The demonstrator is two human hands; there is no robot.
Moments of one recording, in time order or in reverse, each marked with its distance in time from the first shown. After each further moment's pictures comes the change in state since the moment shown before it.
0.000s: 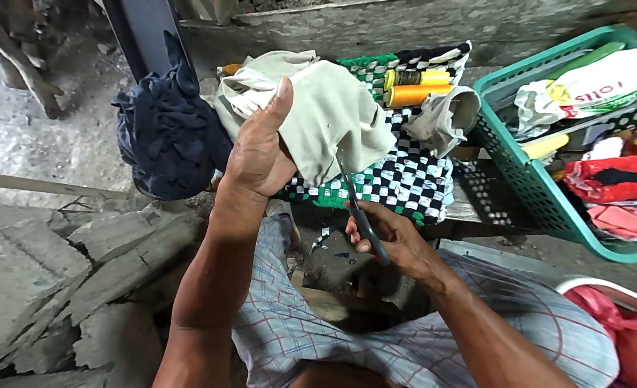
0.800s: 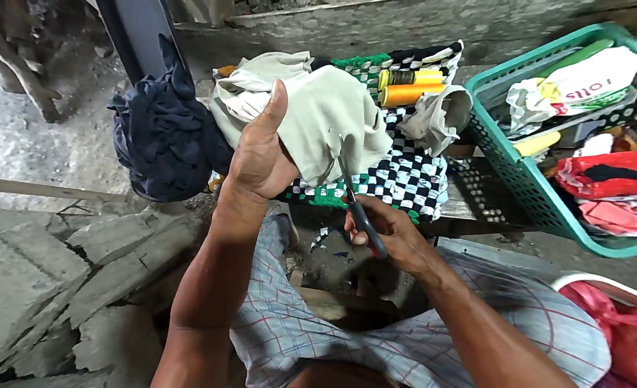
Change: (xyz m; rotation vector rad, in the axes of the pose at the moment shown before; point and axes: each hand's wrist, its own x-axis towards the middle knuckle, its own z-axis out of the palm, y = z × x) left_hand 0.000 -0.006 0.006 -0.082 -0.073 -0.104; right_hand 0.004 -0.005 -0.001 0.056 0.034 -0.027
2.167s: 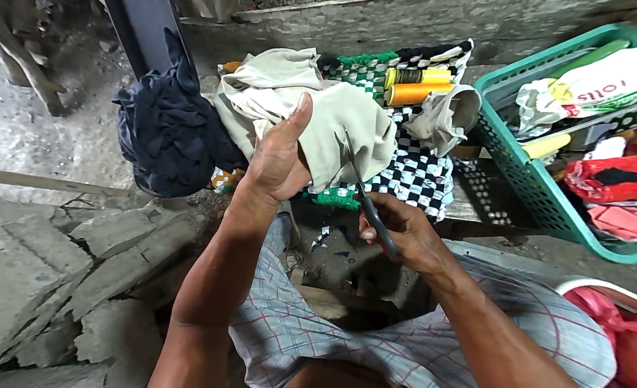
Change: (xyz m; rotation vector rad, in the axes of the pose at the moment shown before) left_hand 0.000 -0.016 -0.001 0.034 0.038 -0.086; right_hand -0.003 -0.013 -0.005 -0.051 0.107 0.069
